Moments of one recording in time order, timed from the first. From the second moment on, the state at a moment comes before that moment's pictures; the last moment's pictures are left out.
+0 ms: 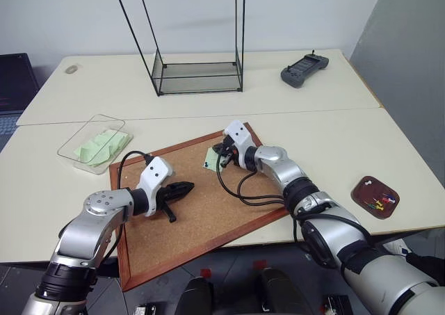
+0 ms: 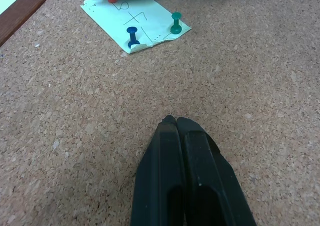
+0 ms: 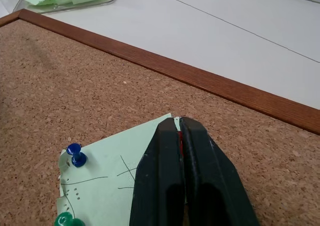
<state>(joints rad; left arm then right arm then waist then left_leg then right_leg) -0.15 0.70 0.00 -0.17 -0.32 0.54 -0.83 -1.02 0.03 0.17 1.06 -0.01 -0.01 0.65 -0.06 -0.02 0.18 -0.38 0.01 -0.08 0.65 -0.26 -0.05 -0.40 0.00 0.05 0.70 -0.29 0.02</state>
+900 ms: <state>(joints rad) -0.18 0.70 -0.02 -0.16 -0.32 0.55 -0.84 -0.84 -0.06 0.15 0.58 0.05 0.15 0.71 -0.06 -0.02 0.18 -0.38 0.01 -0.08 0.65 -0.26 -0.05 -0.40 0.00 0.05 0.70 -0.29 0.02</state>
